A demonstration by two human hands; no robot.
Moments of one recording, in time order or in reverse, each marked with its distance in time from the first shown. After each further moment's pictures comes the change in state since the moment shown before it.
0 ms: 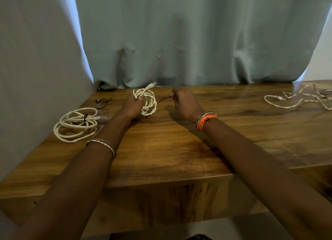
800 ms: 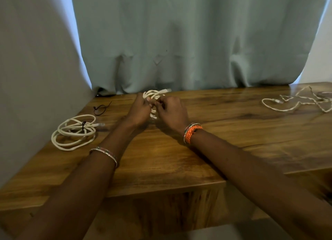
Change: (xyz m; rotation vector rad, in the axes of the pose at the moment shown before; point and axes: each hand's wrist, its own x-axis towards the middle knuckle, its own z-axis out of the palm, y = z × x) left_hand -0.006 0.013 0.022 -0.035 -0.055 0.253; right_hand -0.008 -0.037 0.020 0.095 0.227 0.027
